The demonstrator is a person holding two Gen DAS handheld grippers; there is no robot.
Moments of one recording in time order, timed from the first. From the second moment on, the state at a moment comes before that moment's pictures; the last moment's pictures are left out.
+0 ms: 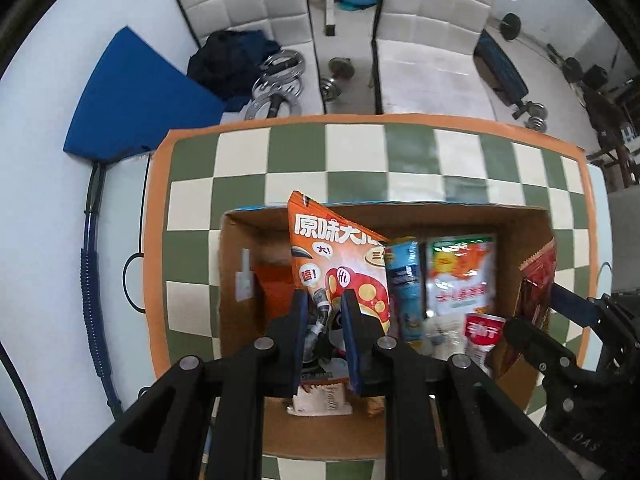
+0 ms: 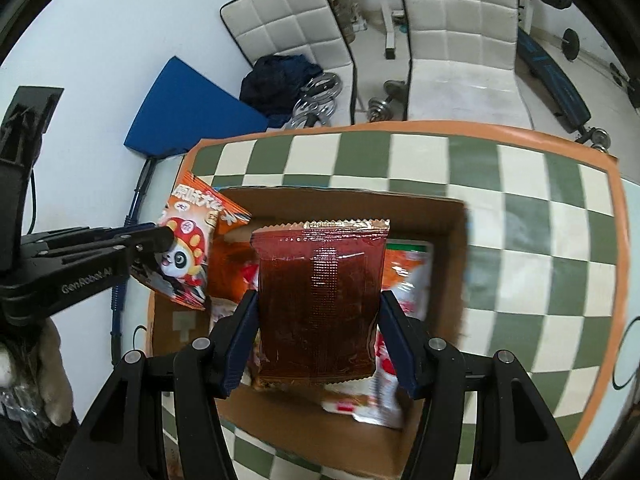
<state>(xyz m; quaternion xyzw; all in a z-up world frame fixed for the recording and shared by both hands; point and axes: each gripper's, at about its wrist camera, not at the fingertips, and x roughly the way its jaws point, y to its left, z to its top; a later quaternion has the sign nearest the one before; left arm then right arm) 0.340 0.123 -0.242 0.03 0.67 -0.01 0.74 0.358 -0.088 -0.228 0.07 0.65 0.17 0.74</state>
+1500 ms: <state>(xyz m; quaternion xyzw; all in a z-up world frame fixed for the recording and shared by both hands) 0.315 0.139 -0.251 -0.01 0.65 -0.01 0.76 0.349 -0.077 -0.251 0.01 0.65 0.09 0.76</state>
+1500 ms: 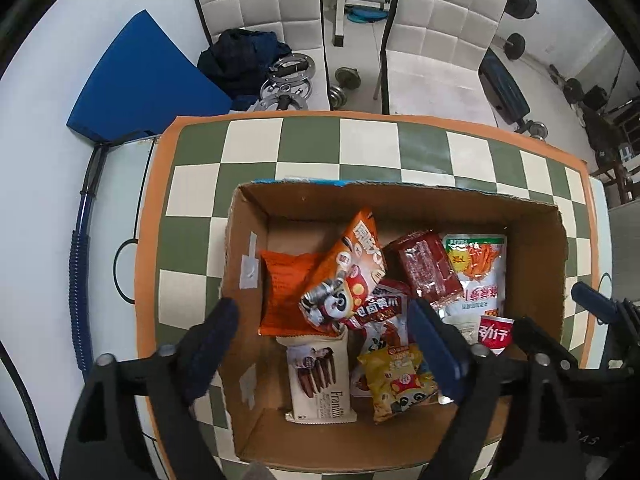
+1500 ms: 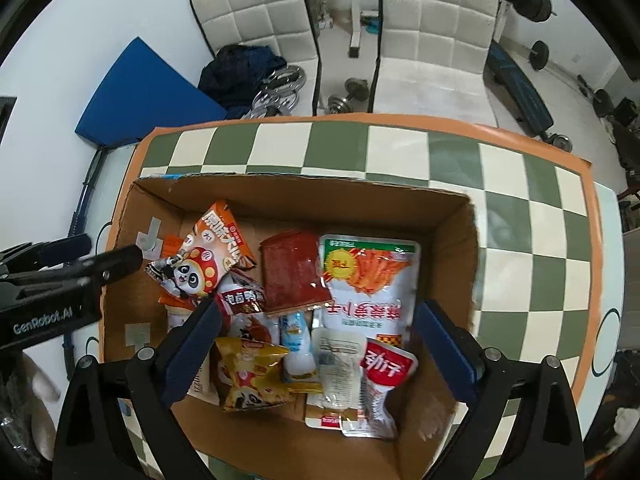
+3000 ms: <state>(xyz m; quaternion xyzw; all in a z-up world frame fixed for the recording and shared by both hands) 0.085 0.128 -0.056 -0.03 0.47 0.00 0.88 0.125 -0.130 -0.022 0.04 0.50 0.09 0.86</state>
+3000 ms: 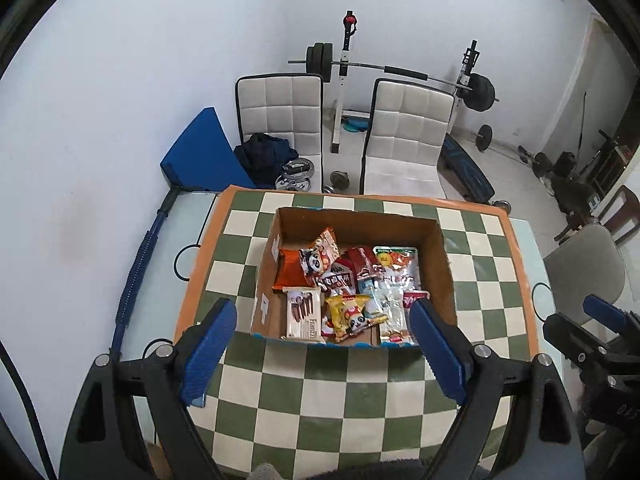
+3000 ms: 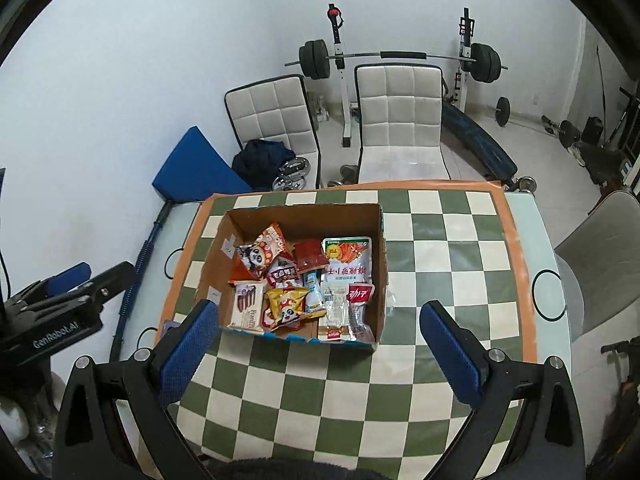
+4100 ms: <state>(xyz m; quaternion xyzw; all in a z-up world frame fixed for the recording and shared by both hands) 0.094 0.110 -0.090 0.00 0.44 0.03 0.90 0.131 -0.148 -0.065 0.02 0.48 0.01 0.88</state>
